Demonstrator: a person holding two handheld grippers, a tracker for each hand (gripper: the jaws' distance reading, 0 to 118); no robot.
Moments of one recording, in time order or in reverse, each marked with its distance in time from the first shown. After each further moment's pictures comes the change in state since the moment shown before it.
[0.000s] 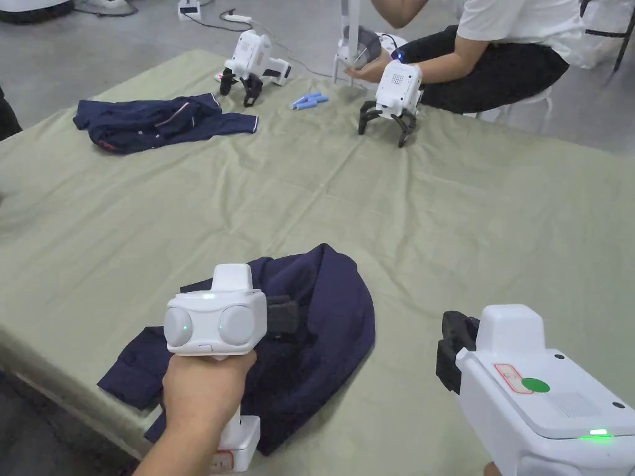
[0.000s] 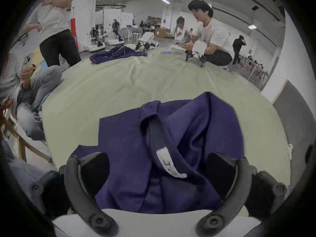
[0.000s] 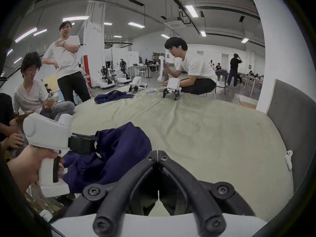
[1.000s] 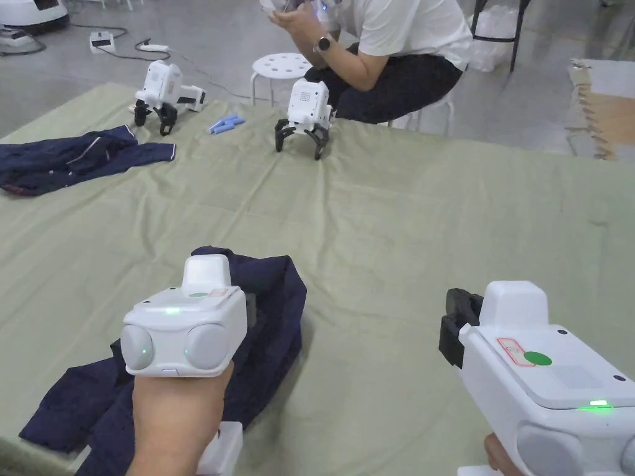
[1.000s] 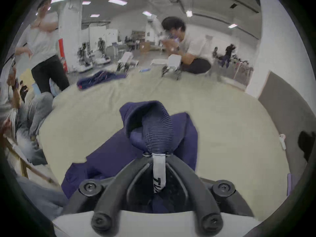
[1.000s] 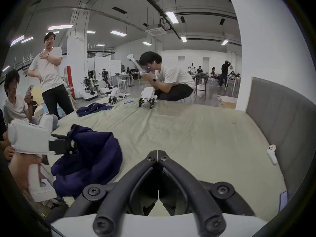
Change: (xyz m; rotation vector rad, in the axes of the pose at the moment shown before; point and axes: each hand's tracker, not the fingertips) left arm 0.096 0.009 0.121 0.223 -0.146 -0.164; right arm 0.090 0.015 0.067 0.100 -0.179 -0.092
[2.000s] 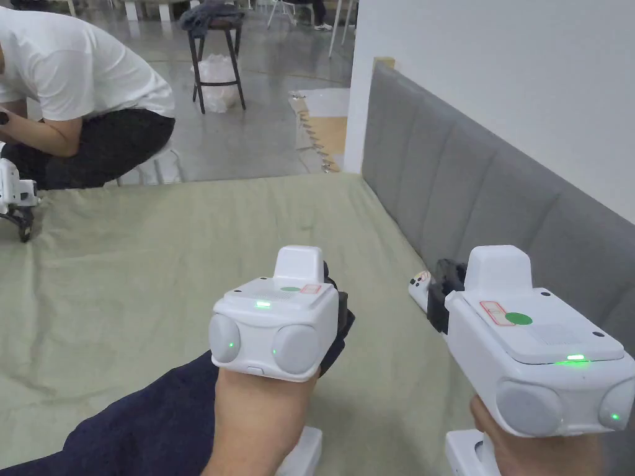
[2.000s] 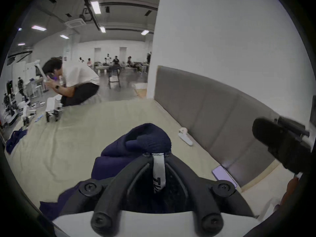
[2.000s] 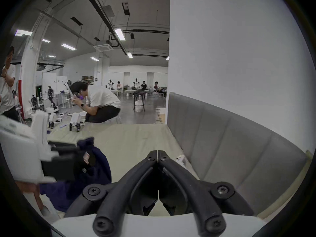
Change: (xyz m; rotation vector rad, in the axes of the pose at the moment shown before) left arm 0.414 -0.029 0.094 0.016 -0.679 -0.352; right arm 0.243 0.011 0.185 0.116 -0.514 -0.111
